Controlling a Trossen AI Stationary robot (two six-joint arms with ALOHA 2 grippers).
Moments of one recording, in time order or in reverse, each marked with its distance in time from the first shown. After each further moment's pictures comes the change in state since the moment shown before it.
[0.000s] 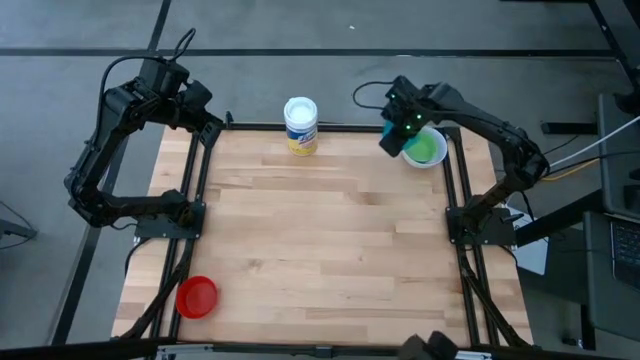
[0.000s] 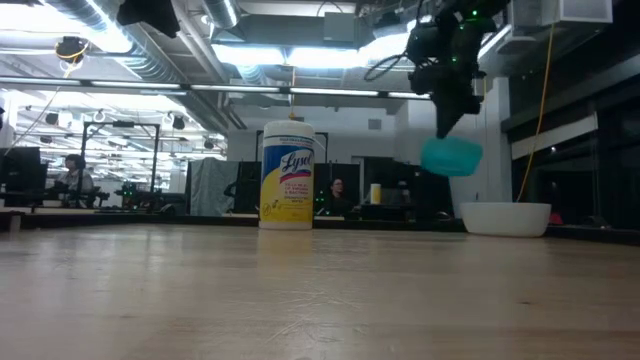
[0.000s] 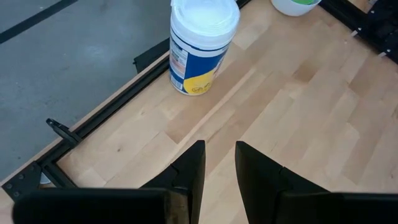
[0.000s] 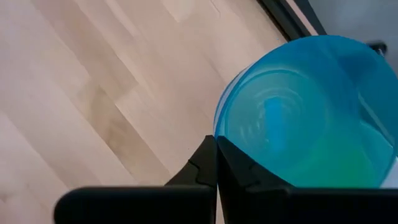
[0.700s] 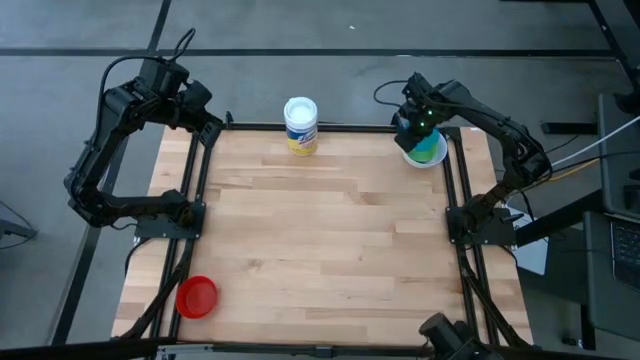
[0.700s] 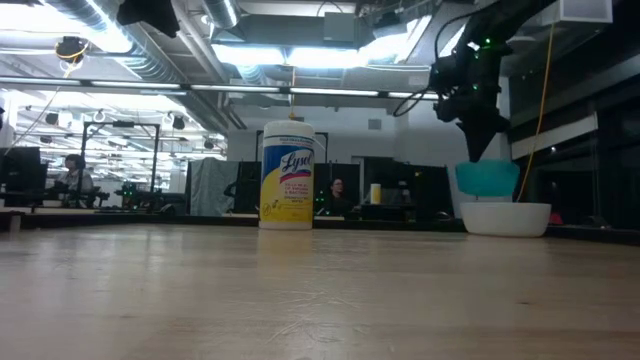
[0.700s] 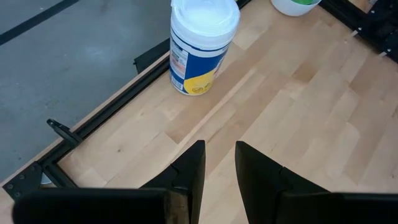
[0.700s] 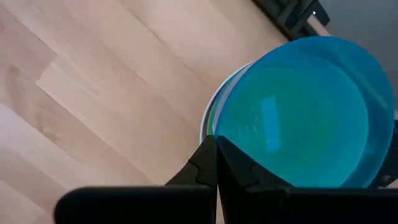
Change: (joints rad) left arm 0.000 -0.002 0.000 0.000 -0.001 0.002; right arm -0.200 0.000 -0.126 0.000 0.032 -0.068
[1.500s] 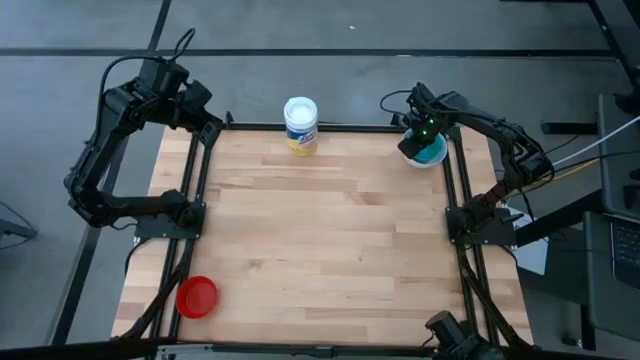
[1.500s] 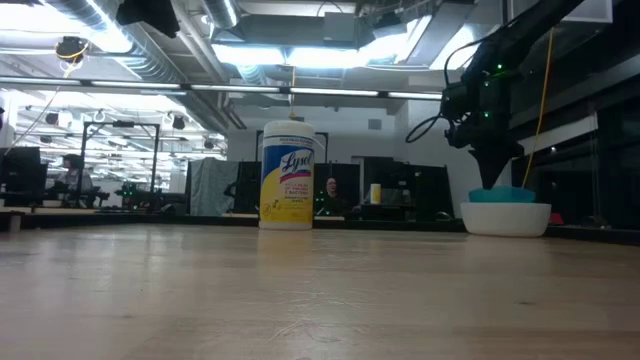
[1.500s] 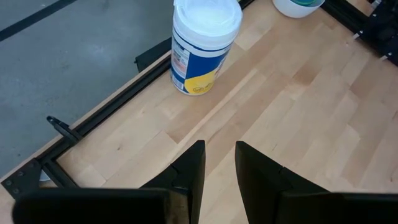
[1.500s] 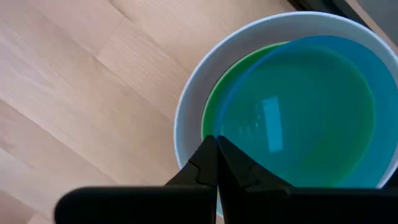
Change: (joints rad) left arm 0.000 0.000 0.000 0.000 -0.005 -0.020; right arm -0.077 0.000 -0.196 0.165 -0.010 -0.028
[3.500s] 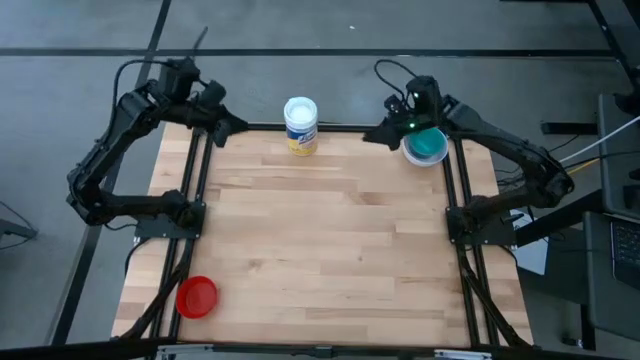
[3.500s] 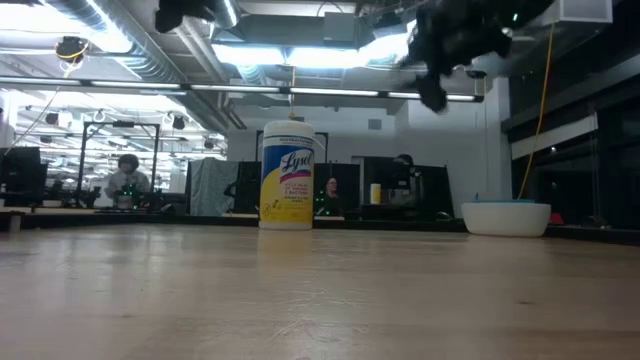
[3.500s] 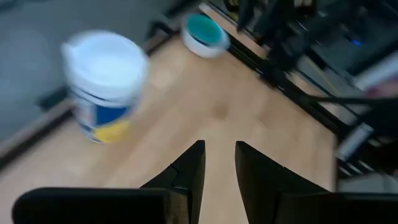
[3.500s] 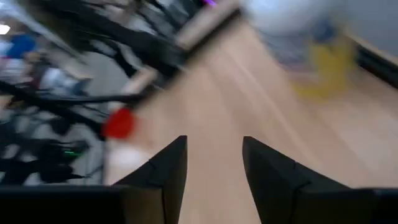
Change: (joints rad) left arm -0.098 -0.006 -0.109 0.308 0.270 -0.159; right arm 0.252 -0.229 0.000 0.598 -0.691 0.423
